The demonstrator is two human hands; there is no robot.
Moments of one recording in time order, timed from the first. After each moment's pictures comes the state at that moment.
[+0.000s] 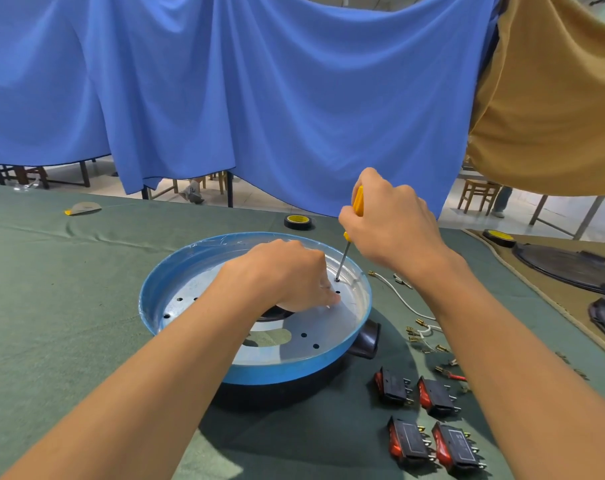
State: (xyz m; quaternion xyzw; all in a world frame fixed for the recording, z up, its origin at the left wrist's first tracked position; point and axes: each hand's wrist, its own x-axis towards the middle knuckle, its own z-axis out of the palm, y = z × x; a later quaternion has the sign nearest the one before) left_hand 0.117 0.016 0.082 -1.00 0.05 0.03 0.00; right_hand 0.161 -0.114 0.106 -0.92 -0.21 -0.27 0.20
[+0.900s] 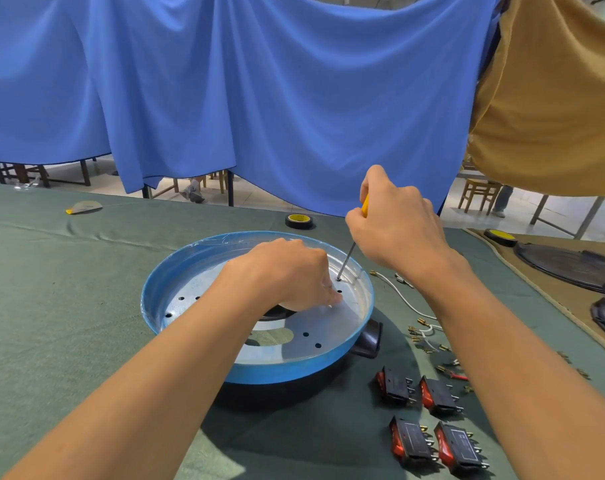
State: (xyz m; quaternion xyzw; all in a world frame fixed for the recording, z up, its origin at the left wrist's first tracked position) left_hand 0.115 0.016 0.083 -1.00 0.05 0.03 0.00; right_hand 0.164 -0.116 0.103 -0.92 -0.19 -0.29 0.19
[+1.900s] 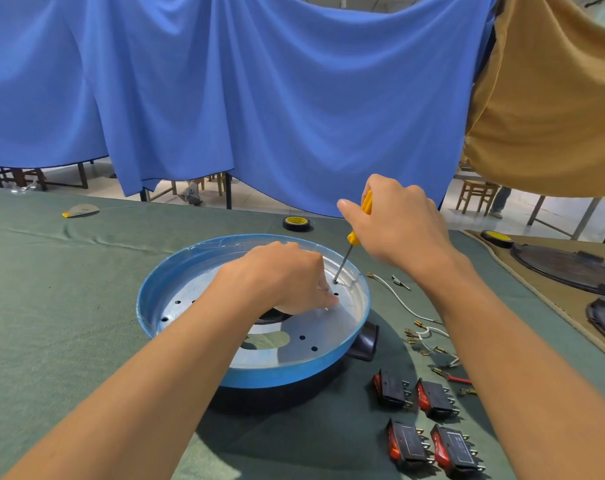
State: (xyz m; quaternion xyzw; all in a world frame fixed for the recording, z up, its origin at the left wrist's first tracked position) left_hand 0.115 0.015 0.083 -1.00 0.06 0.03 0.00; right_hand 0.167 -0.119 0.108 -0.93 -0.17 -0.26 0.21
